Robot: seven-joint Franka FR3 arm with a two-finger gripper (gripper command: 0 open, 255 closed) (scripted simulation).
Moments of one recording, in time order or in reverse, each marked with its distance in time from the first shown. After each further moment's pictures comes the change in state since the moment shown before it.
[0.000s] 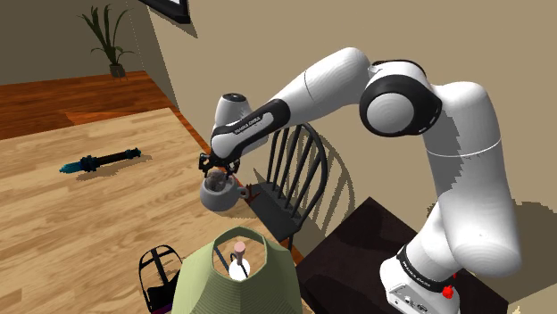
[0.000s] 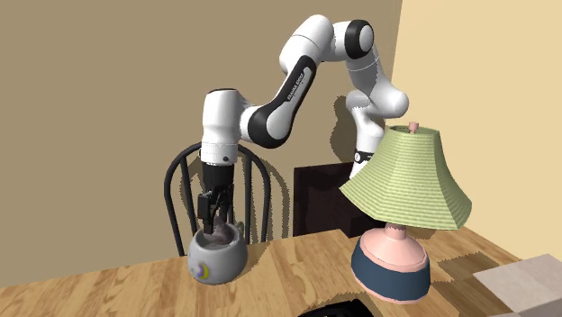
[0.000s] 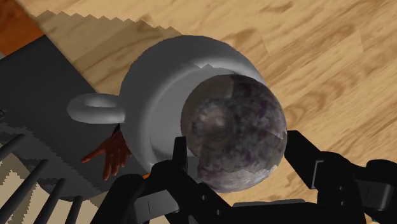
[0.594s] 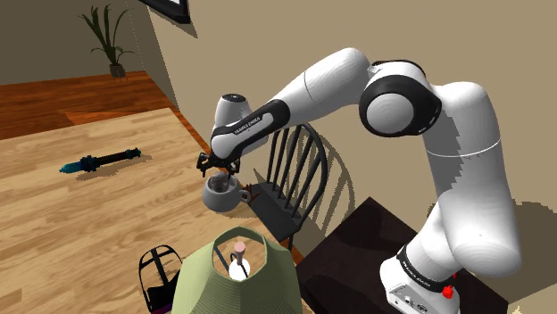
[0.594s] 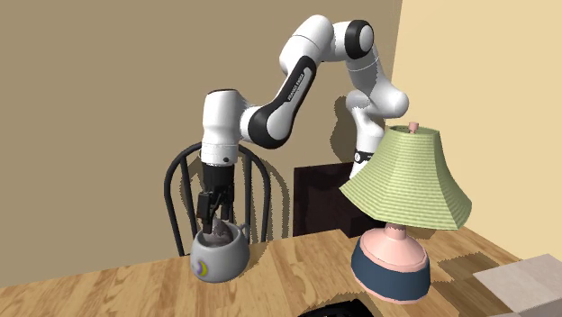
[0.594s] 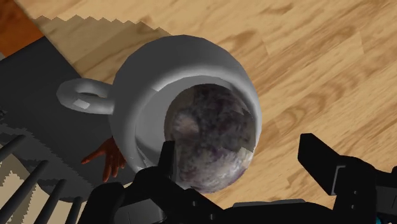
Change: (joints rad) arm 0.001 0.002 0.001 0.000 0.000 -0.001 0.000
